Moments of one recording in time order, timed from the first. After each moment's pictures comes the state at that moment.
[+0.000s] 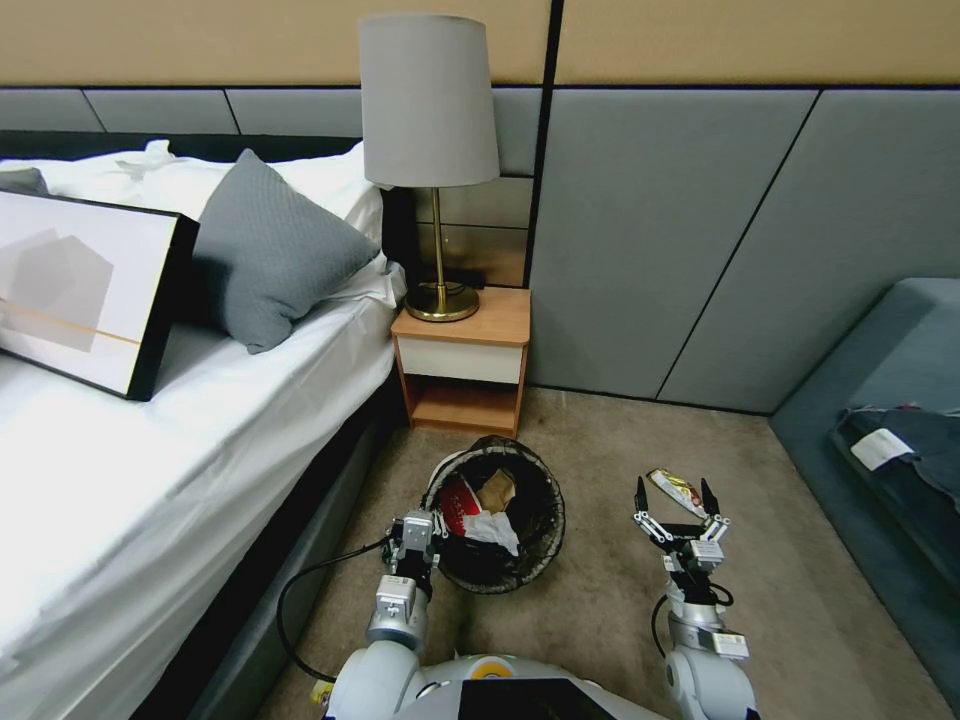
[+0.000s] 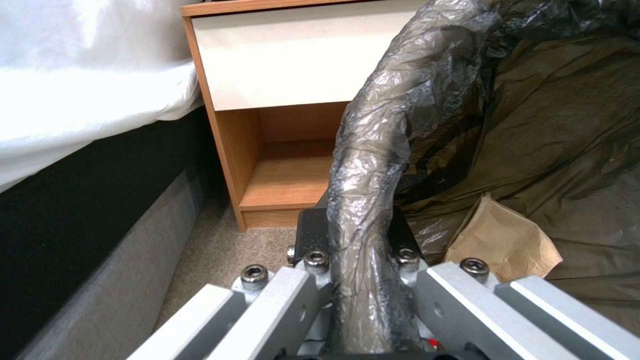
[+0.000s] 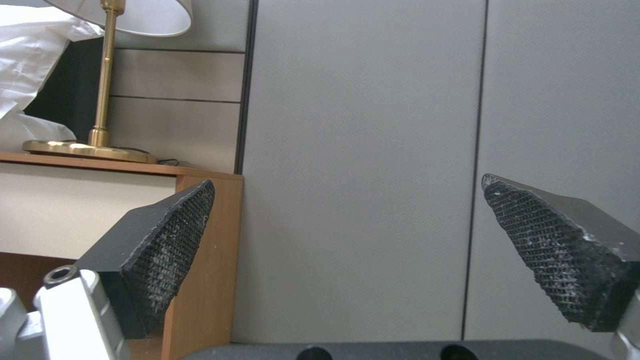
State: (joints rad) left arm 1.74 -1.45 -0.19 -2.24 0.13 0.16 -0.21; right arm -1.65 1.47 0.74 1.80 0.14 0.80 -0.08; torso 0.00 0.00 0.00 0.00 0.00
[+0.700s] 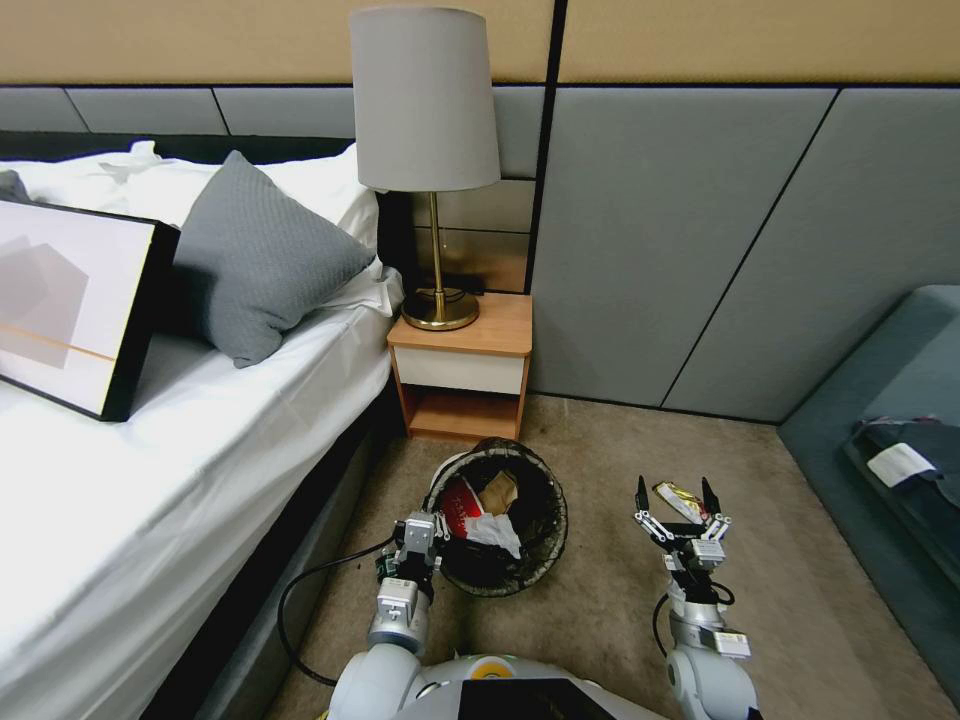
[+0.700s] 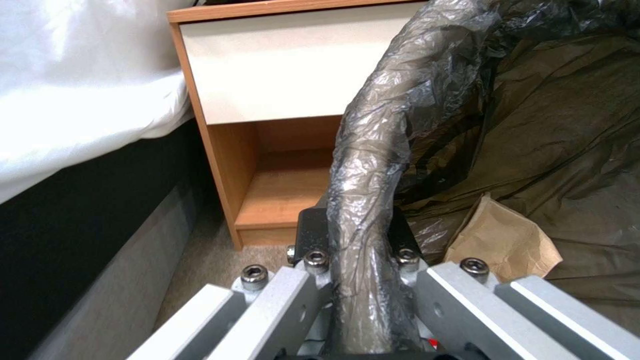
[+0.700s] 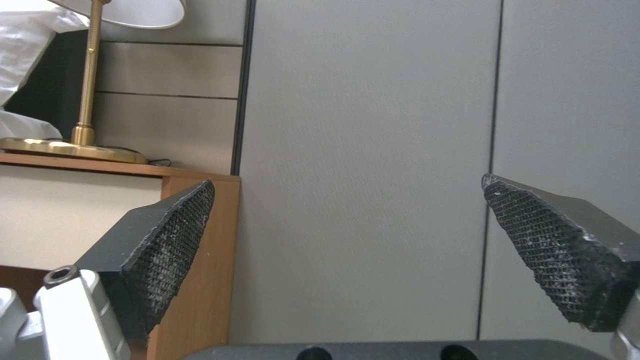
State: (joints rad) left arm 1.74 -1.45 -0.19 -2.24 0.13 0.16 -0.20; right arm -1.65 1.47 0.75 1.80 0.16 0.81 -0.10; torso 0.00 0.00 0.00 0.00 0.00
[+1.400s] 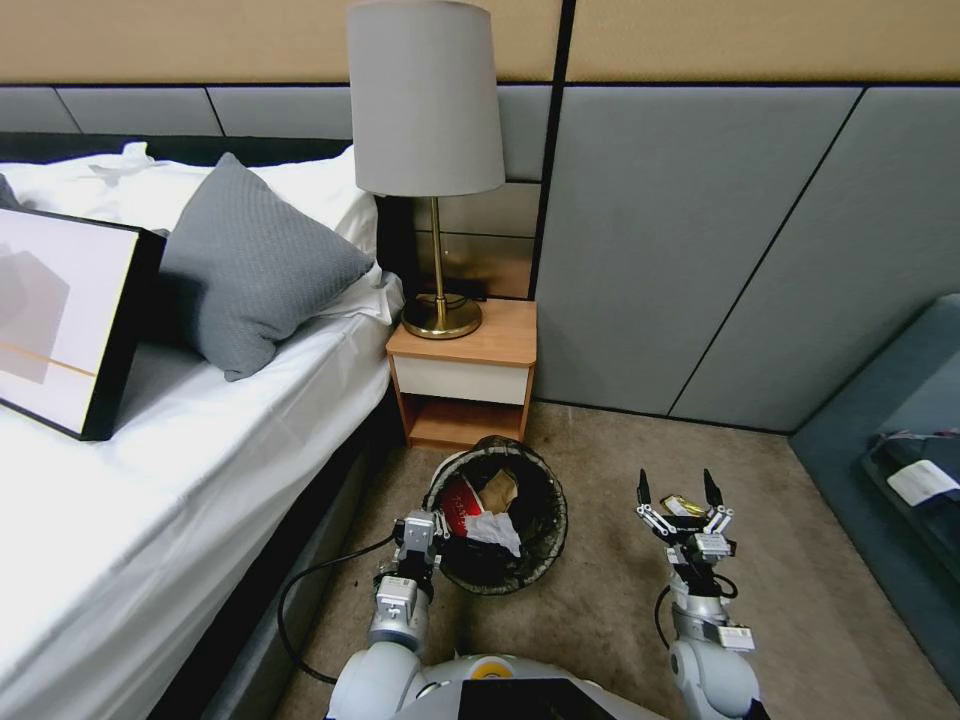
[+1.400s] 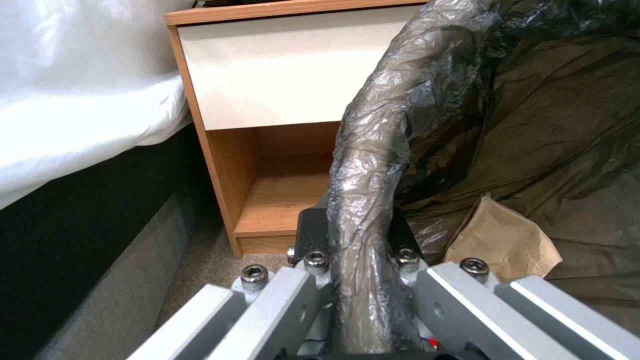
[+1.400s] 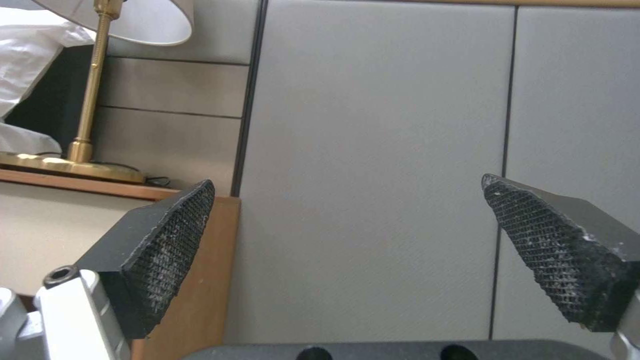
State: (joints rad) left arm 1.74 -1.45 -0.19 -2.24 0.13 0.16 -0.20; right arm -1.61 1.46 0.78 1.81 0.16 0.81 -0.14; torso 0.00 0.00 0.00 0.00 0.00
